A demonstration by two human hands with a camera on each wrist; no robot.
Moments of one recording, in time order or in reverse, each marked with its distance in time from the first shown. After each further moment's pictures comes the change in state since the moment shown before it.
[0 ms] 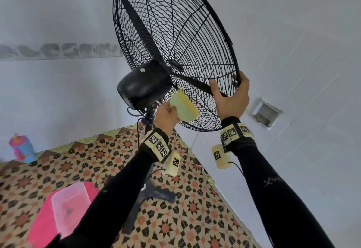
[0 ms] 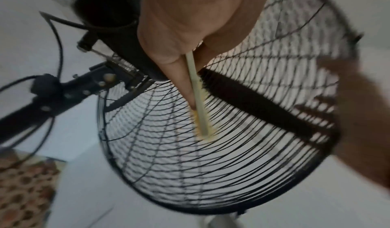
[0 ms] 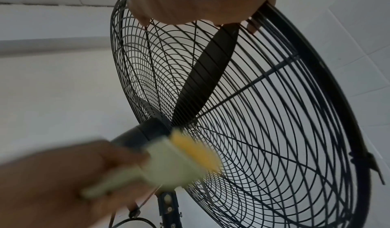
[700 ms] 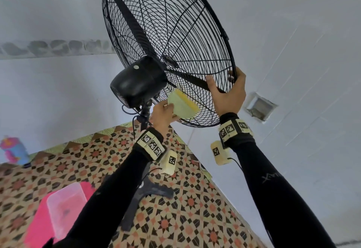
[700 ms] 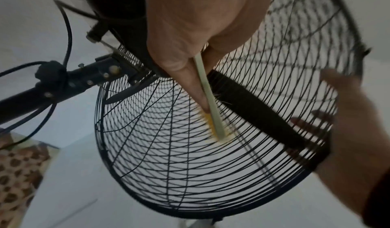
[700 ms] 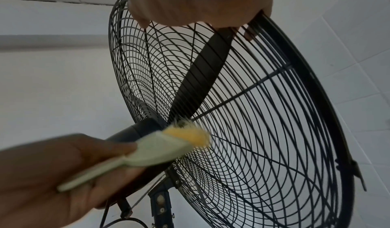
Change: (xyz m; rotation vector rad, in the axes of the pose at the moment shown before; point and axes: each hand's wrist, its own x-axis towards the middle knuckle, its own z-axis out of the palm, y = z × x) left_hand 0.004 -0.009 0.004 -0.192 -0.073 -0.048; right_hand 0.003 0.006 -0.004 0.005 -0.030 0.005
